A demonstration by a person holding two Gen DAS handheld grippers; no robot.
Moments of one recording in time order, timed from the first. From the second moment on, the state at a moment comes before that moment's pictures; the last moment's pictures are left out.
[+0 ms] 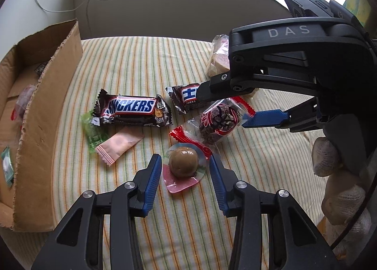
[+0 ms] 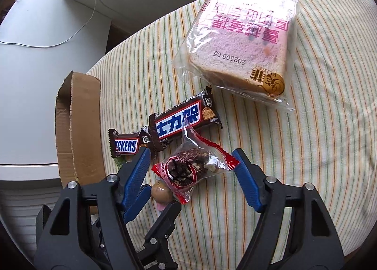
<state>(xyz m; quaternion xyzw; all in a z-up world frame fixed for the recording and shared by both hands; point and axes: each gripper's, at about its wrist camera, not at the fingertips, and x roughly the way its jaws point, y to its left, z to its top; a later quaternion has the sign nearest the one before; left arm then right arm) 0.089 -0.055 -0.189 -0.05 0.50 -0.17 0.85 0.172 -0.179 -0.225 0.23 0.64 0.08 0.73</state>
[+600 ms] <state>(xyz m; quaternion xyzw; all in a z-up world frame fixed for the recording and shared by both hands) 0.087 -0.052 -0.199 -0.06 0.49 -0.17 0.85 0.172 -0.180 -0.217 0.21 0.63 0.08 0.74</state>
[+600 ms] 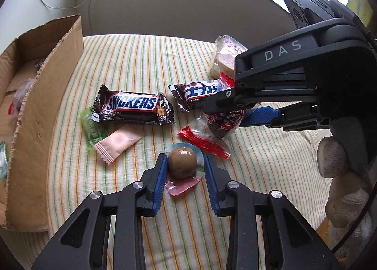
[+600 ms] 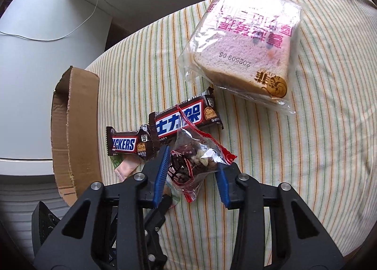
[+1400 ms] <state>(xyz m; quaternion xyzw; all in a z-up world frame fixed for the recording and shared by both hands) 0.083 -0.037 -0.187 -0.07 0.48 -0.15 0.86 0.165 -0.175 -0.193 0.19 0.61 0.10 0.76</state>
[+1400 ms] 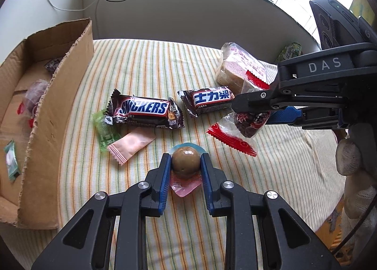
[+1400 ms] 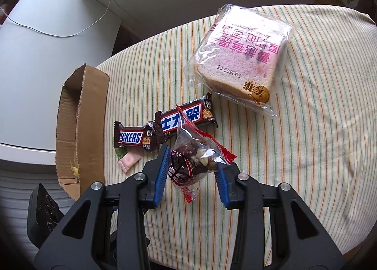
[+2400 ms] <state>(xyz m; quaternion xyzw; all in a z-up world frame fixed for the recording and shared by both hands) 0.060 0.065 -0.110 -0.13 0.42 -0.05 0.90 0.158 -0.064 -0.121 0.07 0.58 0.23 0.78</state>
